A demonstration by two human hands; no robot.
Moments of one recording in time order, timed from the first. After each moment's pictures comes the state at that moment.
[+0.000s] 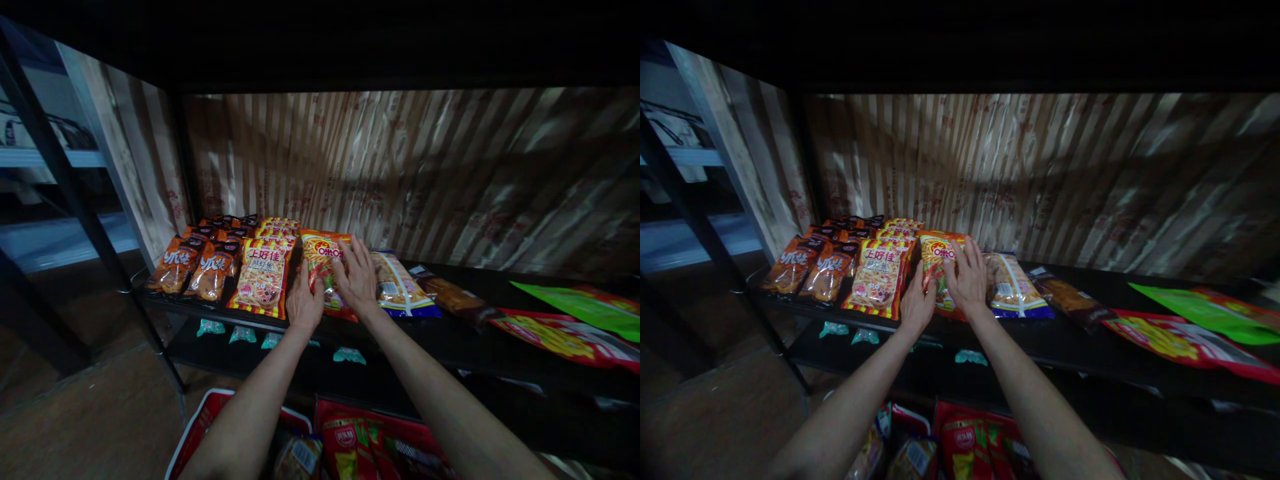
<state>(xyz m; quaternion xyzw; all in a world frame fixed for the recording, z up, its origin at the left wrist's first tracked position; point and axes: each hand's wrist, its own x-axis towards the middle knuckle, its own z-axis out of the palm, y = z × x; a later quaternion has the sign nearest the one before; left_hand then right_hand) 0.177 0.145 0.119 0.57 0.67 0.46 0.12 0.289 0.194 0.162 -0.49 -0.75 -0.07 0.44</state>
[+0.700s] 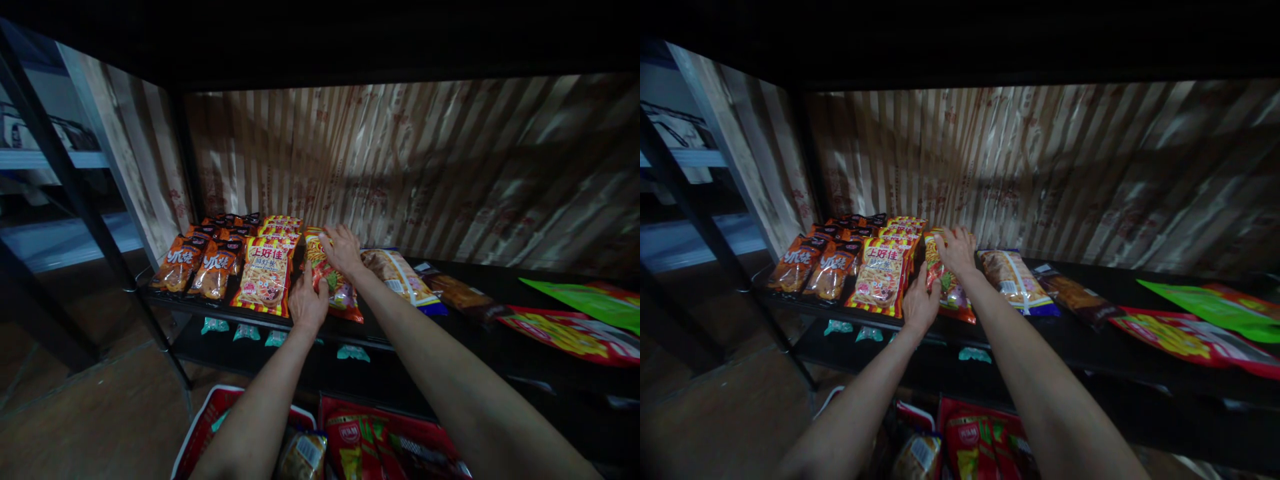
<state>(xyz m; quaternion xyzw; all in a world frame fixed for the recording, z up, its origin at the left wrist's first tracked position) 0.179 0.144 0.119 0.57 0.71 0.42 0.07 0.259 0.249 0.187 -0.53 -0.77 -0.06 0.35</state>
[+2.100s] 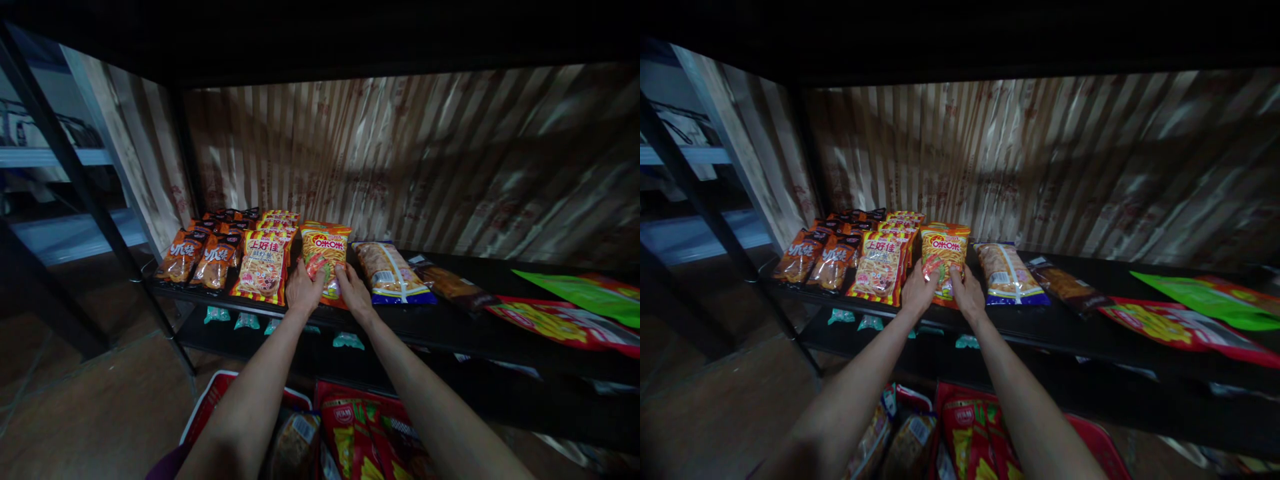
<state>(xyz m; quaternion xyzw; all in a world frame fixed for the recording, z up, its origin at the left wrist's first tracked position) 0.178 0.148 0.125 0.56 0.71 0.40 0.14 0.304 0.177 0.129 -0.61 -0.65 0.25 0.37</state>
